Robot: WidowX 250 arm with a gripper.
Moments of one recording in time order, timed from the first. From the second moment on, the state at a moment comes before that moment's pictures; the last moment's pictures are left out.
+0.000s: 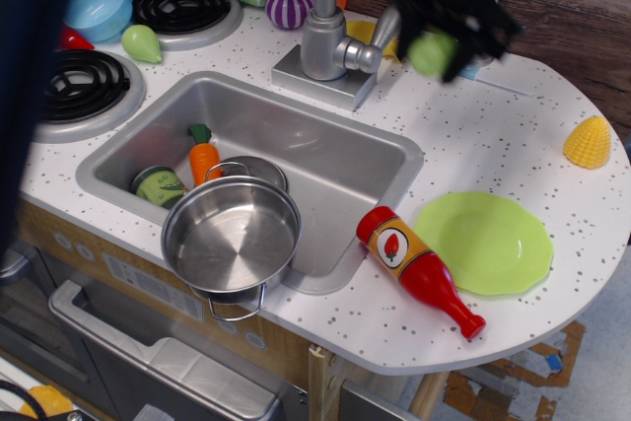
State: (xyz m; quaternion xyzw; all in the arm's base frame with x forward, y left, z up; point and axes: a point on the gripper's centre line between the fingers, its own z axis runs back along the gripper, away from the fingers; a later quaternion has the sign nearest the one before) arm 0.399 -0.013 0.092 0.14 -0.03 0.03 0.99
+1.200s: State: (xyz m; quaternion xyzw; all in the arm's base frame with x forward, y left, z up) arm 0.223 0.044 0.054 0.08 0.01 0.17 0.98
